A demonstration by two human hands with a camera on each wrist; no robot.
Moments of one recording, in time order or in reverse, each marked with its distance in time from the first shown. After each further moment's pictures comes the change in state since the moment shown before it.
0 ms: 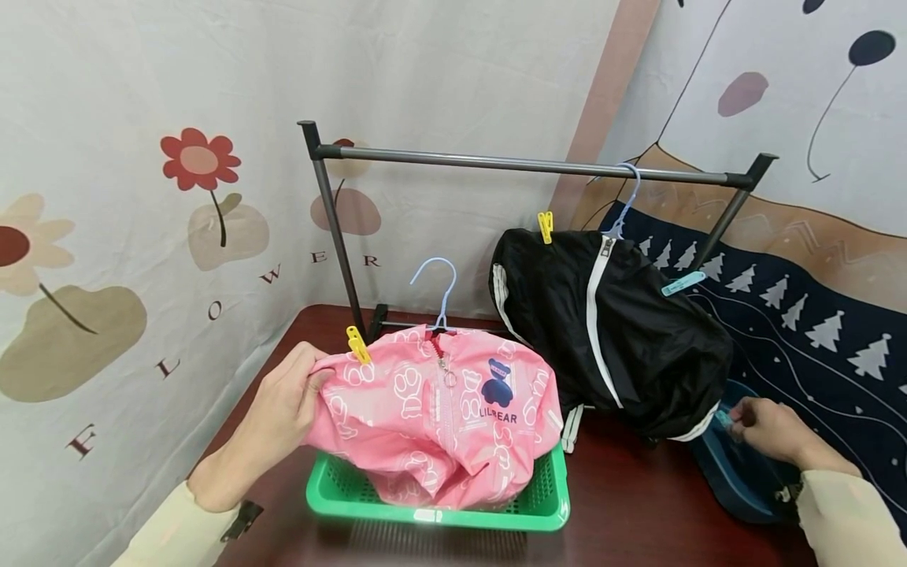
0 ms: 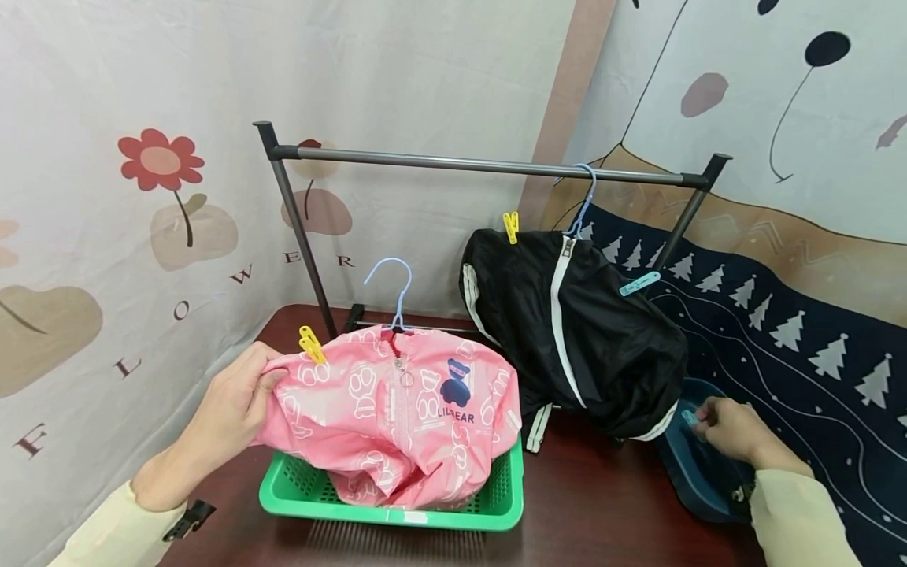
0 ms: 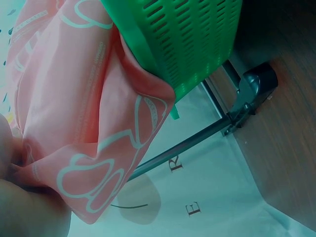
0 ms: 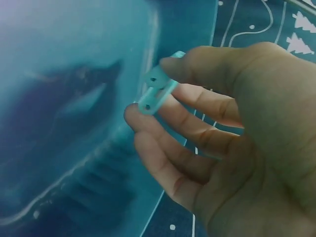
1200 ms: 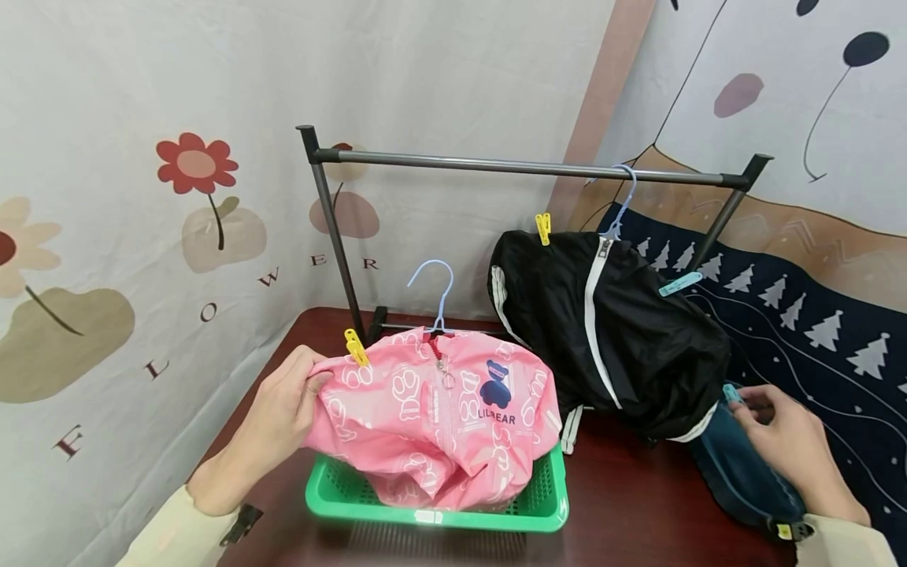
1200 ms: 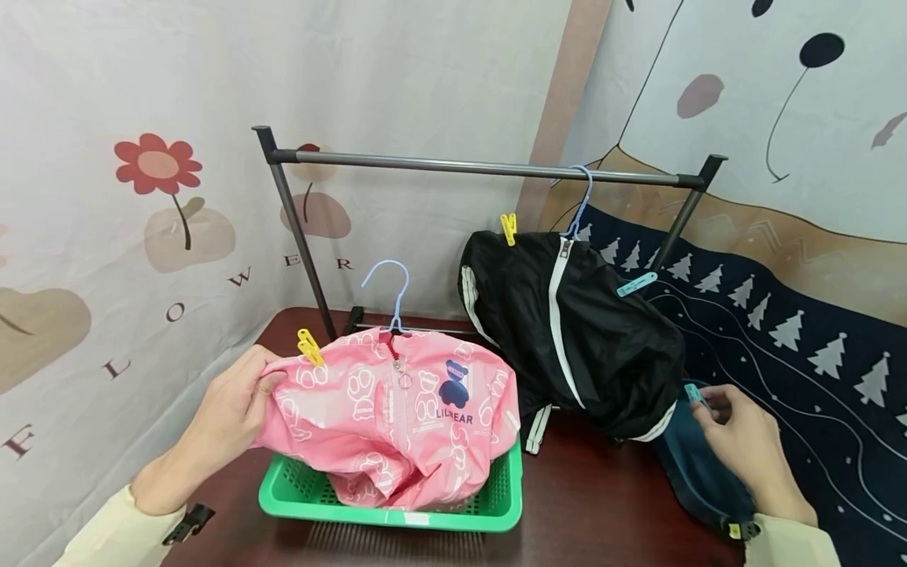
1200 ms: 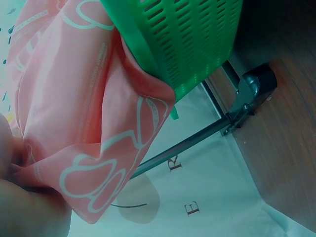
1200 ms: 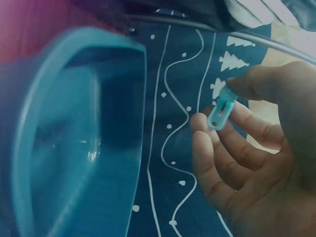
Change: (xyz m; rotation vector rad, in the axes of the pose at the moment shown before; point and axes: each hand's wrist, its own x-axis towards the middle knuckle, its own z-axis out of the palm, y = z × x) left_hand -0.002 0.002 0.002 0.004 -0.007 -0.029; right_hand -0.036 -0.052 0.001 0.108 0.508 0.070
